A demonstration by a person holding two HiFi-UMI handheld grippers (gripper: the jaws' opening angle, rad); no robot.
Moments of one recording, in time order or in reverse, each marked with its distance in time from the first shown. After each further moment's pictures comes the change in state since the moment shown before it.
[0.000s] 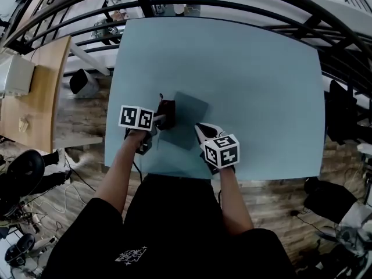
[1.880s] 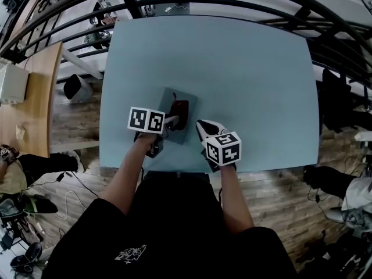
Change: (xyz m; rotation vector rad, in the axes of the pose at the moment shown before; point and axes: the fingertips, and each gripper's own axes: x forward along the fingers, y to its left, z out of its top) left arm 0.027 -0.090 -0.010 0.057 -0.004 -0.139; right arm -0.037 -0.018 -0.008 0.031 -0.043 -0.068
